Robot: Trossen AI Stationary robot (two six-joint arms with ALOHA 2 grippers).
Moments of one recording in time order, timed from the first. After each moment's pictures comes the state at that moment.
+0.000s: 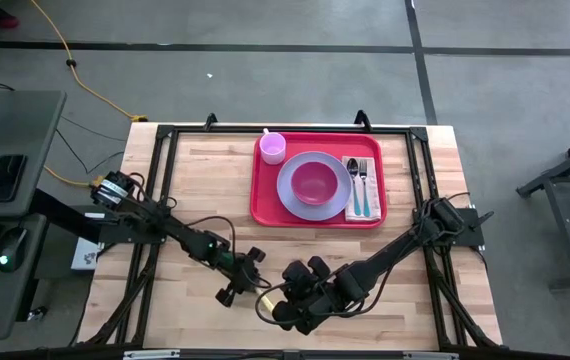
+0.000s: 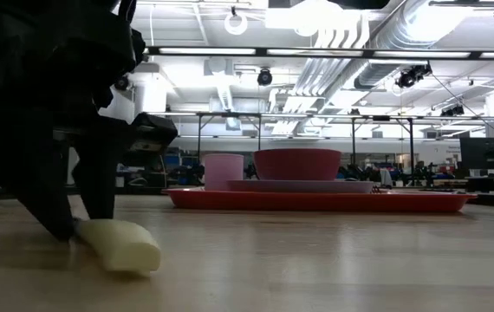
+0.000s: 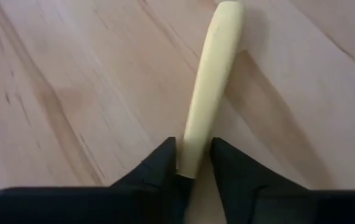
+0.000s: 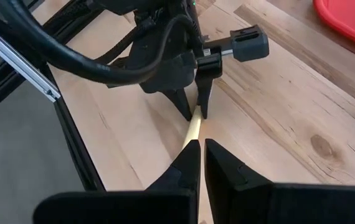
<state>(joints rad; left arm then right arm) -0.47 1.79 0.76 0.12 0.09 0.13 0.58 2.05 1.79 -0.69 0.53 1.19</state>
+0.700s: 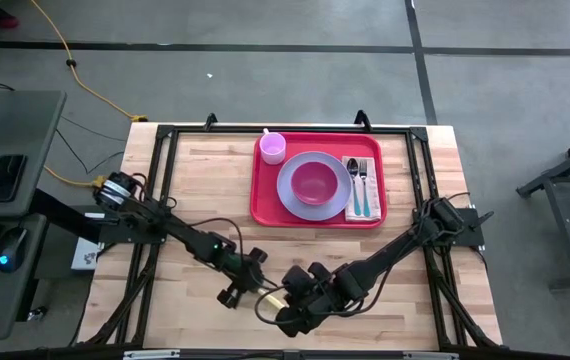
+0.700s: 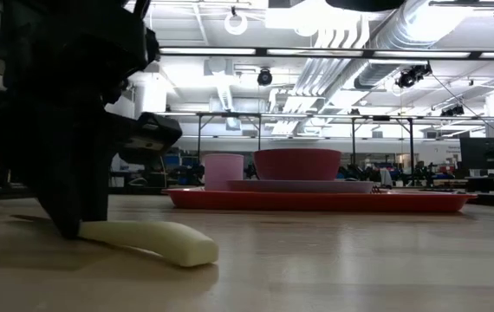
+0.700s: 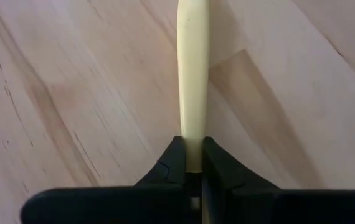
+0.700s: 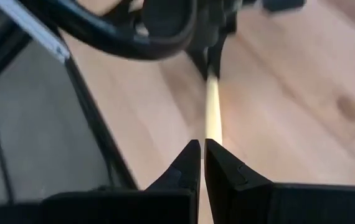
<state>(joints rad) -0.46 1.79 0.84 -0.01 0.11 0.10 0.57 2.05 1.79 -0.70 0.37 1.19</state>
